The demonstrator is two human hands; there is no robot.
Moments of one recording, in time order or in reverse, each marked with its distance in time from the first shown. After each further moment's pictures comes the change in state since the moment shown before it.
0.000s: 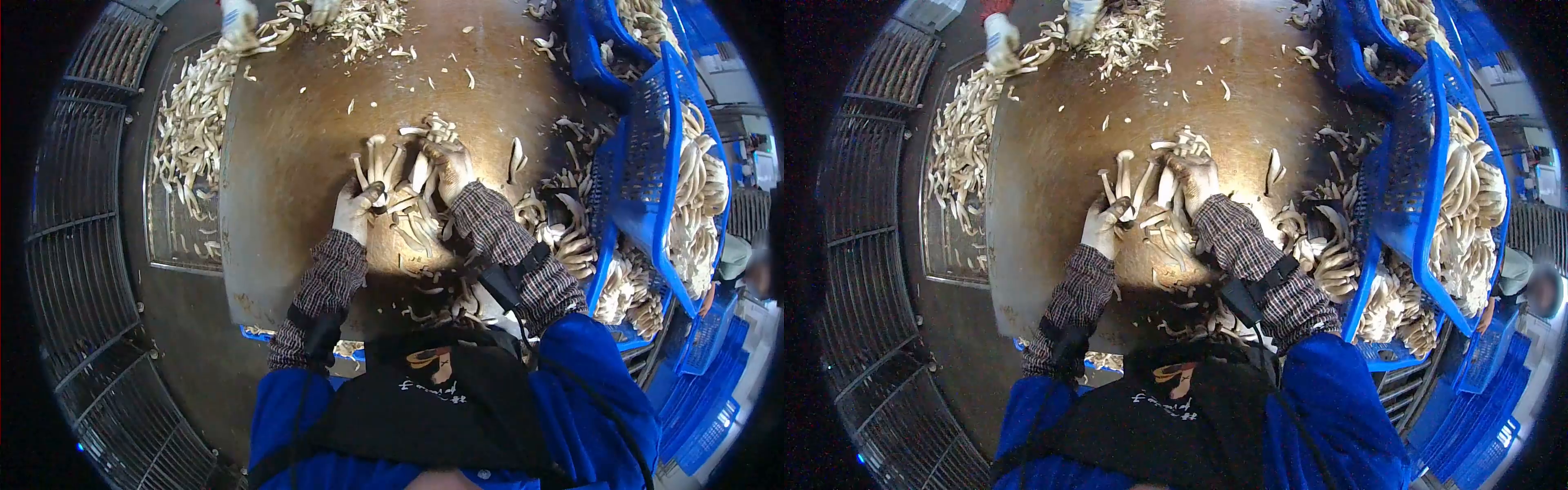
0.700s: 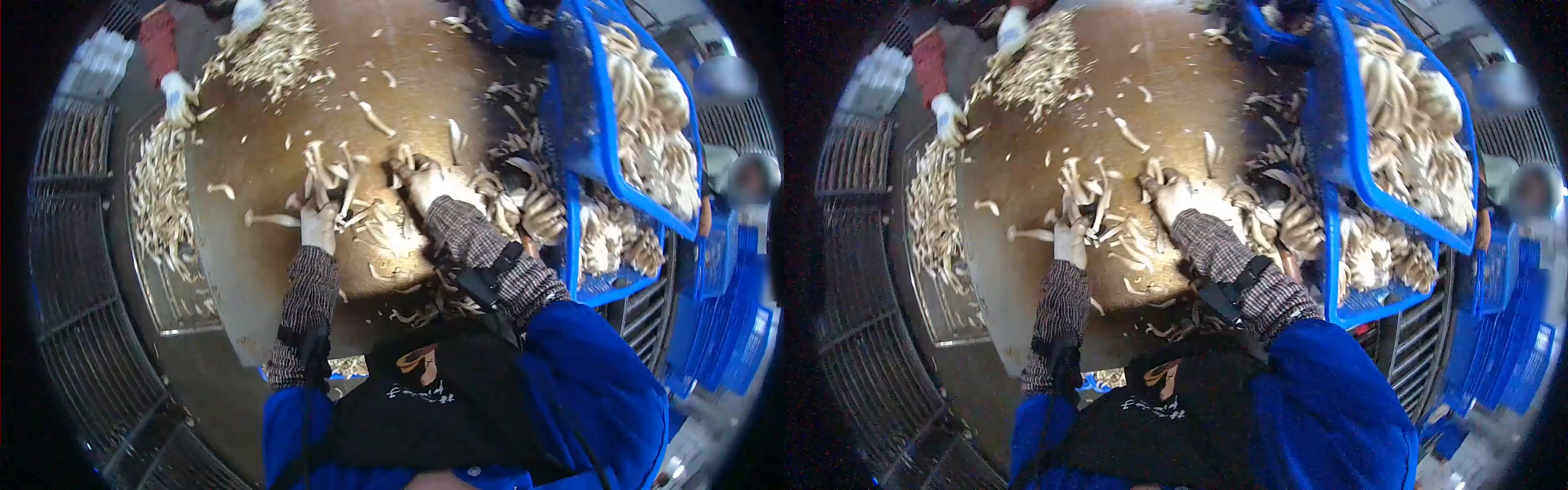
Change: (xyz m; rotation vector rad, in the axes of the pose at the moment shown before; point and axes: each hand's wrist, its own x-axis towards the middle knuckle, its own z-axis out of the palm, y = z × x) left_hand 0.016 -0.008 0.011 0.316 -0.099 0.084; right_hand -0.052 -0.016 -0.045 -0.133 0.326 0.282
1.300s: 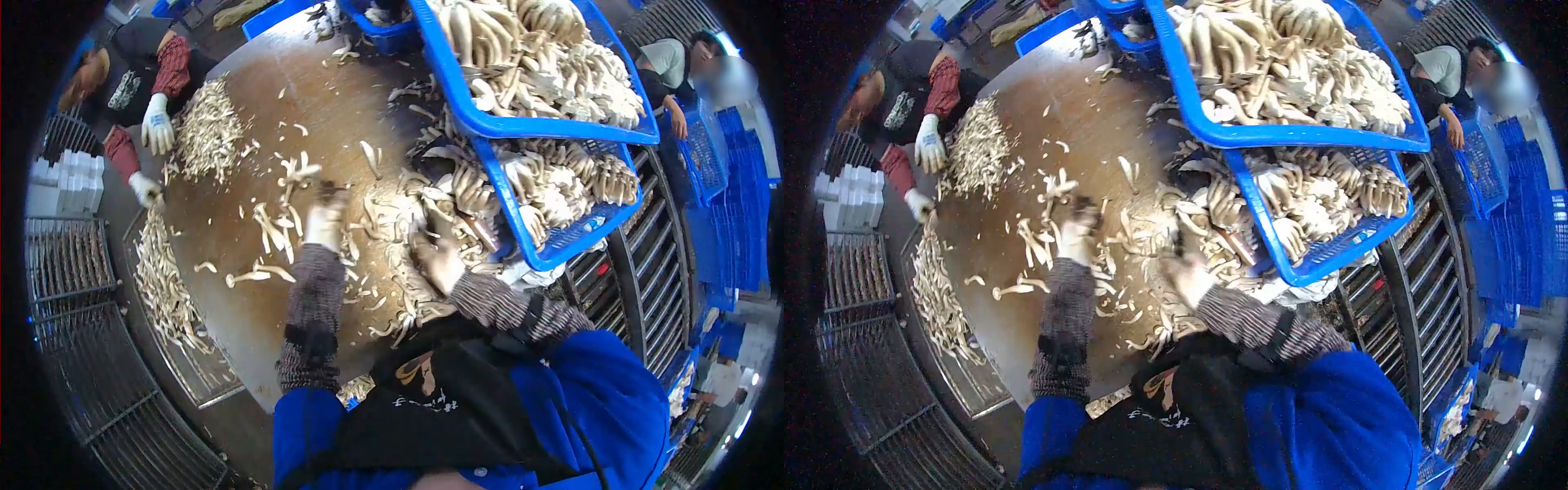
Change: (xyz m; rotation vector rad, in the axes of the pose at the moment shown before) left_hand 0.004 0.018 0.144 0.208 -0.401 0.007; right_hand -0.124 0.128 -0.110 -0.152 0.374 -0.402
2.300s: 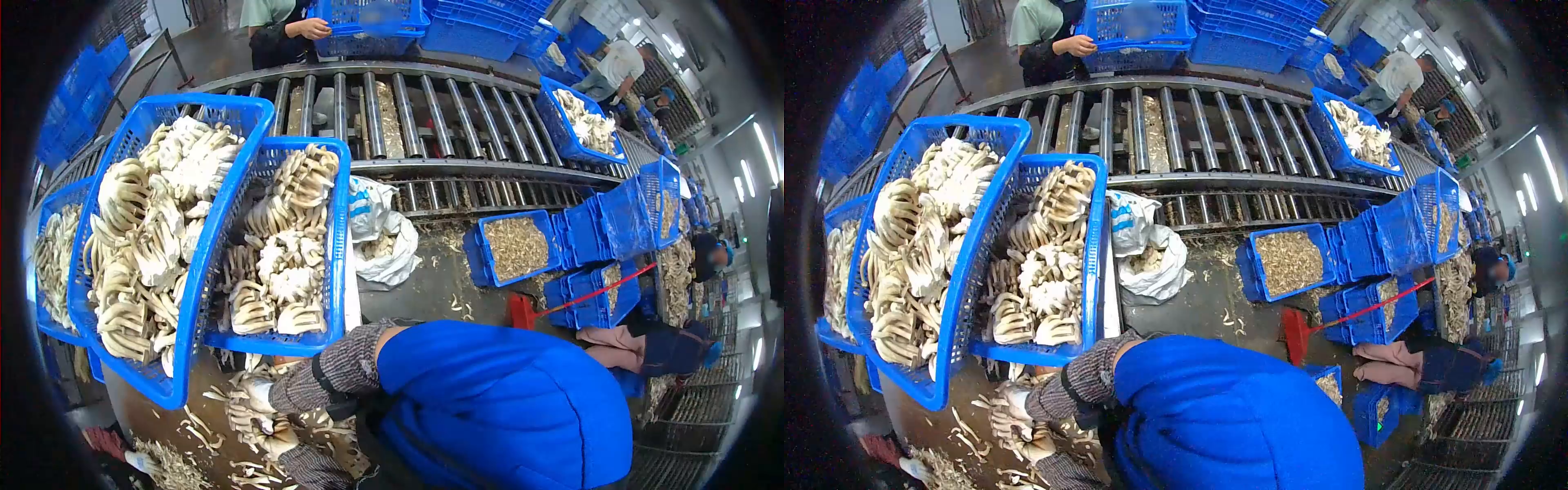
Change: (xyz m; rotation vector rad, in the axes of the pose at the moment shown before) left_hand -0.025 -0.046 0.128 -0.121 0.171 -0.153; right_hand 0.097 0.049 0.044 1.159 -0.069 0.195
